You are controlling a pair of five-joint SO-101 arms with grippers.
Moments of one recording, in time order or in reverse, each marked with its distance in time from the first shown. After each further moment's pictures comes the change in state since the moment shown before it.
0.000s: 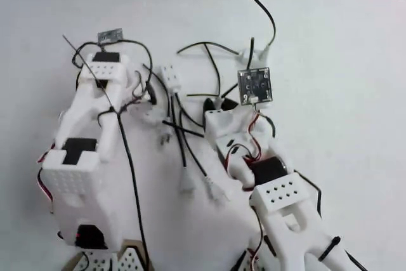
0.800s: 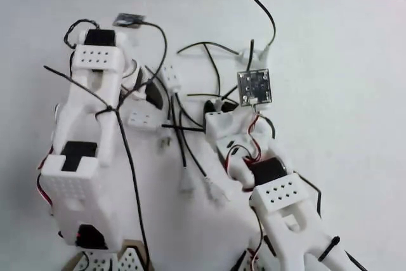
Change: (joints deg) left arm 1.2 -3.3 -15.6 23.0 -25.0; right arm 0.0 0.0 1.0 -0.2 0.0
